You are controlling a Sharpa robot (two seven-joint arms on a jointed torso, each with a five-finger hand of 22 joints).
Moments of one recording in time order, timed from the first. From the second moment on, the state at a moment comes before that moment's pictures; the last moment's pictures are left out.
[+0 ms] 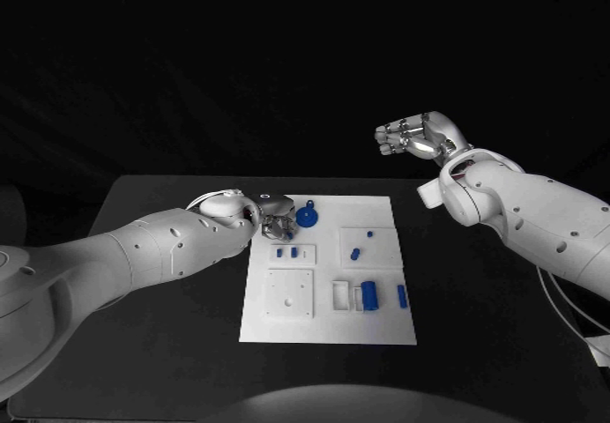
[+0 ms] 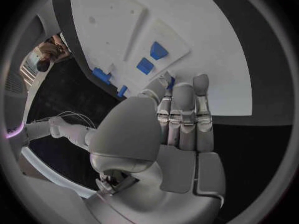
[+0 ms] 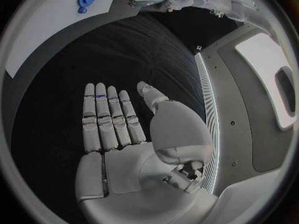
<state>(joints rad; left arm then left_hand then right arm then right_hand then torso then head) 1.16 -0.45 -0.16 0.94 -1.54 -0.13 0.09 1.42 0.00 0.20 -0.11 0.17 1.21 0.08 0.06 0.07 1.30 0.03 0.06 0.06 1.42 -0.05 1.10 0.40 0.11 1.26 -0.04 0.42 1.31 1.03 -0.66 0.33 1.16 -0.87 -0.31 0.21 1.13 0.01 0.31 -0.13 0.24 1.01 0.15 0.06 0.06 1.09 0.14 0.06 0.06 1.12 0.14 0.07 0.06 0.11 1.01 0.15 0.08 0.07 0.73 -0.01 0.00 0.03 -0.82</state>
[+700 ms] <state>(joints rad) 1.15 -0.45 -0.17 0.94 -1.55 -0.16 0.09 1.42 0.00 0.19 -0.13 0.17 1.24 0.08 0.06 0.07 1.33 0.02 0.06 0.06 1.42 -0.05 1.10 0.40 0.11 1.25 -0.04 0.42 1.31 1.03 -0.67 0.33 1.16 -0.87 -0.31 0.21 1.13 0.01 0.31 -0.13 0.24 1.01 0.15 0.06 0.06 1.09 0.14 0.06 0.06 1.12 0.14 0.07 0.06 0.11 1.01 0.15 0.08 0.07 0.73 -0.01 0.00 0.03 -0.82</state>
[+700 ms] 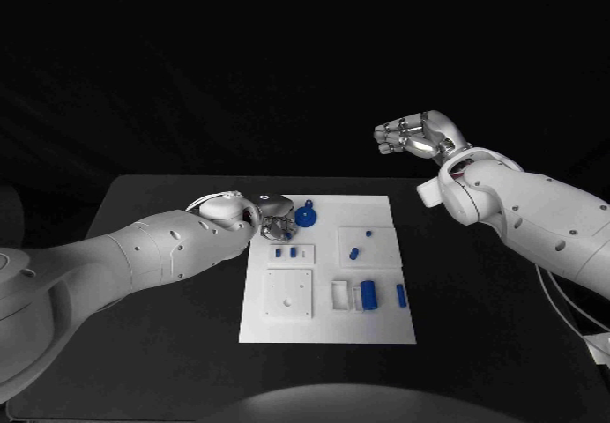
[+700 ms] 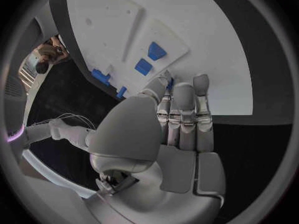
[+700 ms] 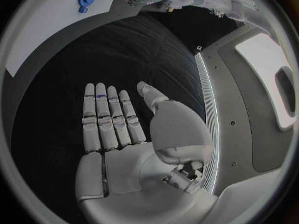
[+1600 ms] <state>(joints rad) 1.14 -0.46 -0.17 0.94 -1.55 -0.18 0.09 1.37 -0.06 0.23 -0.09 0.17 1.14 0.08 0.07 0.07 1.27 0.04 0.06 0.06 1.40 -0.04 1.09 0.40 0.10 1.25 -0.06 0.38 1.31 1.03 -0.67 0.33 1.16 -0.87 -0.31 0.21 1.13 0.01 0.31 -0.13 0.24 1.01 0.15 0.06 0.06 1.09 0.14 0.06 0.06 1.12 0.14 0.07 0.06 0.11 1.01 0.15 0.08 0.07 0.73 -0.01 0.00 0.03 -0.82</state>
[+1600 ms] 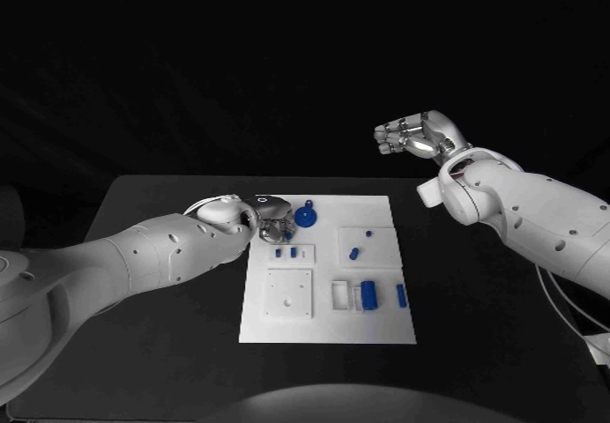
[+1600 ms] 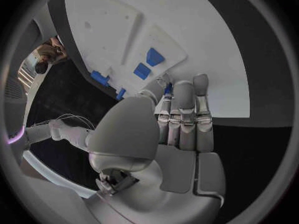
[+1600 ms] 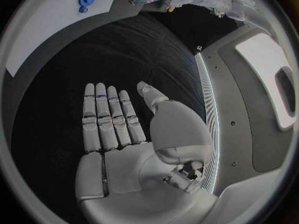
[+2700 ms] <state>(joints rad) 1.14 -0.47 -0.17 0.92 -1.54 -0.19 0.08 1.40 -0.09 0.20 -0.08 0.17 0.98 0.09 0.07 0.06 1.13 0.10 0.05 0.05 1.37 -0.01 1.08 0.39 0.10 1.26 -0.04 0.35 1.31 1.03 -0.67 0.33 1.16 -0.87 -0.31 0.21 1.13 0.00 0.32 -0.14 0.24 1.01 0.15 0.06 0.06 1.09 0.14 0.06 0.06 1.12 0.14 0.07 0.06 0.11 1.01 0.15 0.08 0.07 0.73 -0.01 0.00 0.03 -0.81</state>
